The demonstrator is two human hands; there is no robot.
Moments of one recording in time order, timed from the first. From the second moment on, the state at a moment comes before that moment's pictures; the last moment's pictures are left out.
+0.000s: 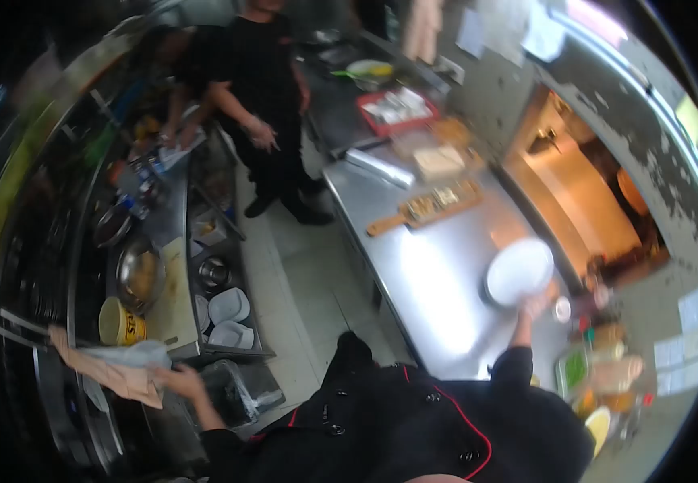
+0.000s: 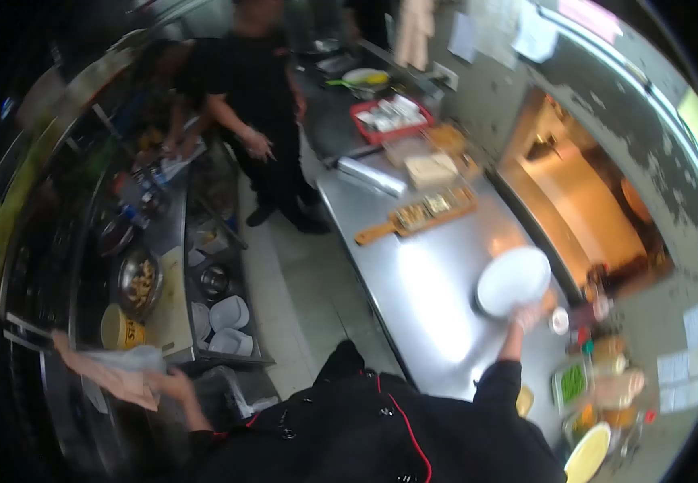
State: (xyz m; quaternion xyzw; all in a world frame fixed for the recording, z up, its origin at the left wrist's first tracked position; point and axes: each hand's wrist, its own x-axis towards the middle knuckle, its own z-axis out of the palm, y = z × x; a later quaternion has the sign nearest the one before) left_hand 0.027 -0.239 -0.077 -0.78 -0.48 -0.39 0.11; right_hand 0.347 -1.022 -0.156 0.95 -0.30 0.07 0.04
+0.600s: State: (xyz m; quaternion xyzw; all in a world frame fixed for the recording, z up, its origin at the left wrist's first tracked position) left_hand 0.120 -0.467 -0.185 -0.85 -0.20 -0.20 -0.45; right_hand 0.369 -1.036 -0.147 0.62 -0.44 0.15 -0.63
